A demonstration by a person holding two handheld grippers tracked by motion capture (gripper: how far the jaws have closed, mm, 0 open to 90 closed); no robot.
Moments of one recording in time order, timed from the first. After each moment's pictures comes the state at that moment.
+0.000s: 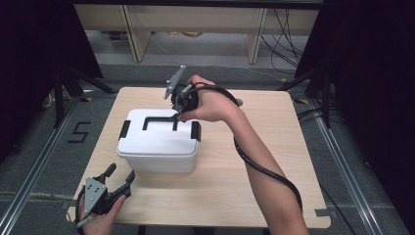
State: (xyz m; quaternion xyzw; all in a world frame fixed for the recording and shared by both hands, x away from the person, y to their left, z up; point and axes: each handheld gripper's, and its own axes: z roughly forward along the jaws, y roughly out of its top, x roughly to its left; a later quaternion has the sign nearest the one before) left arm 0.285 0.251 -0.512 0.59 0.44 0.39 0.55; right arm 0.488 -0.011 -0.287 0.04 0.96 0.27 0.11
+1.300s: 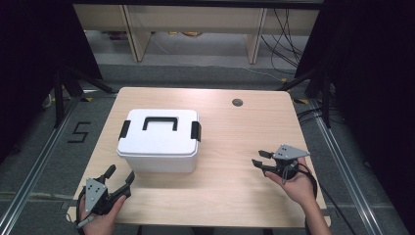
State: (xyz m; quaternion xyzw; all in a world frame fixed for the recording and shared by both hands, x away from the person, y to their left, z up) left arm 0.286 0.251 -0.518 0.59 0.46 0.39 0.54; right arm 0.385 -0.279 -0.474 0.30 0.81 0.45 0.20
